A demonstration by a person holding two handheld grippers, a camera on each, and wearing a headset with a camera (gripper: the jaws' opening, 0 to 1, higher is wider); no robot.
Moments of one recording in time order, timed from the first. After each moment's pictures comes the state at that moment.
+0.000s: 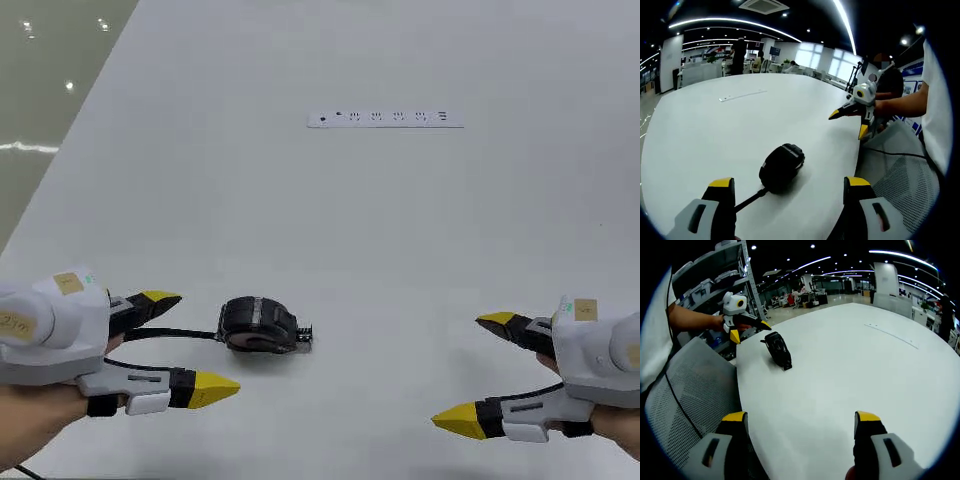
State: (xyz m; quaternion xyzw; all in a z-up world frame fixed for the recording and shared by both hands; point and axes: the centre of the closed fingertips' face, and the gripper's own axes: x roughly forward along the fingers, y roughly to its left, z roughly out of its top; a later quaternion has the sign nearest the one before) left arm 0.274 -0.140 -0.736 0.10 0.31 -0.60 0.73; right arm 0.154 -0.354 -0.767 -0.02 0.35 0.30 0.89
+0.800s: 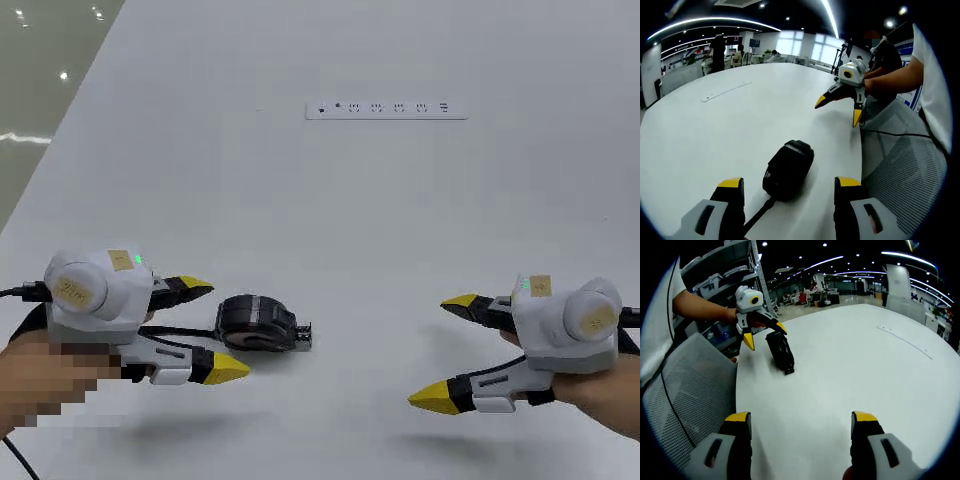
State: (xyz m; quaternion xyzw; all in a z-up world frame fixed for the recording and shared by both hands) left arm 0.286 -0.164 -0.766 0.18 0.30 -0.65 0.67; right arm 0.184 -0.337 -0.780 -0.03 0.35 0.35 0.87
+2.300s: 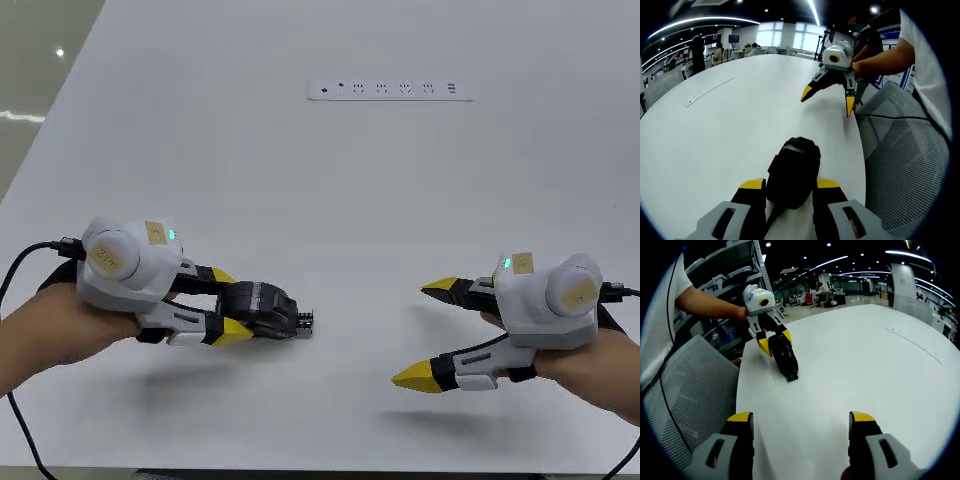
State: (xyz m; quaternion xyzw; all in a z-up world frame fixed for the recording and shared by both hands) left arm 0.287 -0.177 -0.782 0.23 0.30 -0.69 0.61; right arm 0.201 -0.317 -0.784 -0.03 0.34 0.38 0.86
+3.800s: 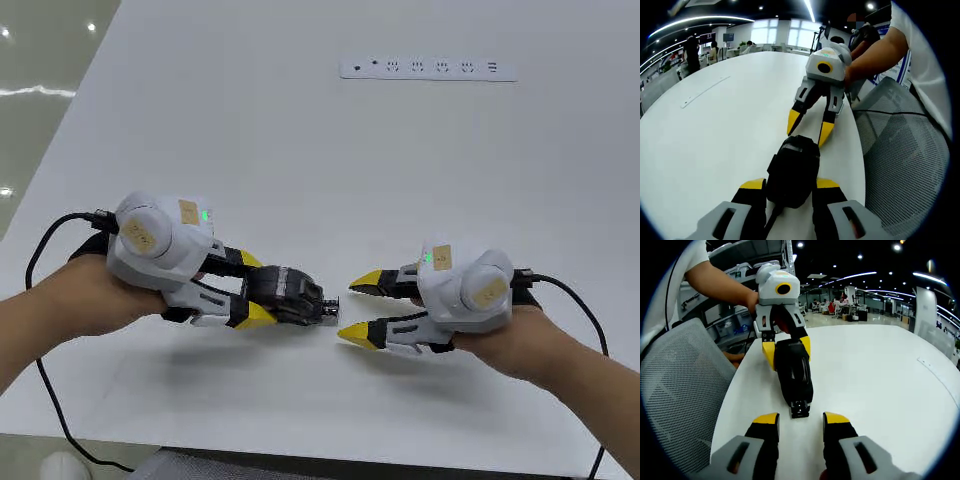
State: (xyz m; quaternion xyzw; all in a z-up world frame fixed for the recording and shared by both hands) left arm 0.287 -0.177 -0.784 0.25 0.30 -0.70 0.59; right arm 0.255 -0.234 -0.807 -0.09 0.27 0.45 0.84
